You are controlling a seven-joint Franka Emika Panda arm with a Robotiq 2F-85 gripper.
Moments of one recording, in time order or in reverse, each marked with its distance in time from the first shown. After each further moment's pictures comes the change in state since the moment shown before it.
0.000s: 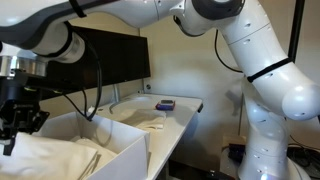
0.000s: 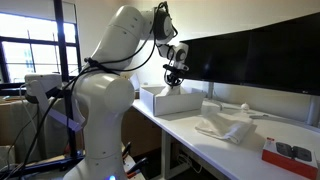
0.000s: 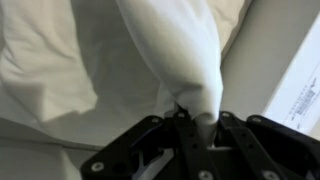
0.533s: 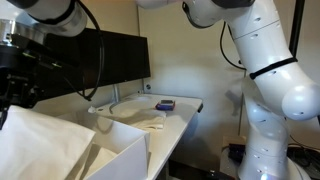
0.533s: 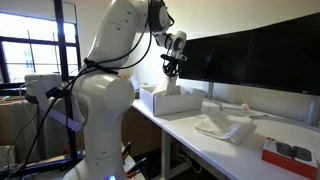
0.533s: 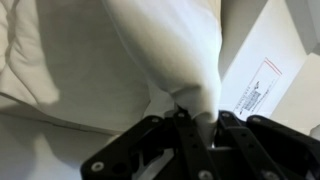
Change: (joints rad) arm -0.002 -0.112 0.011 0.008 0.032 -0.093 -0.045
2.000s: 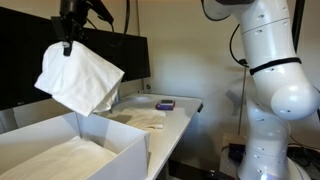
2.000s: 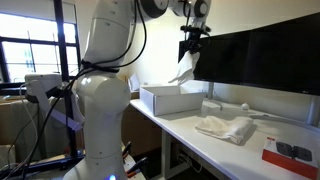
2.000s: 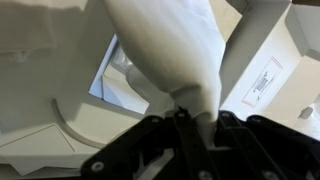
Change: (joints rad) arm -0.179 -0.138 -0.137 0.227 0.023 -0.419 -0.235
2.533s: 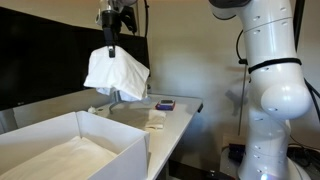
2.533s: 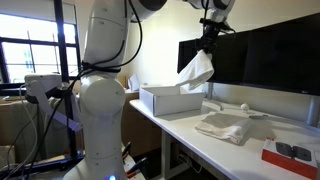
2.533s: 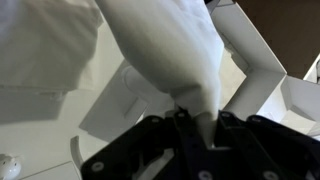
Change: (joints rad) arm -0.169 -0.040 -0.088 -0.041 0.043 -0.243 -0.366
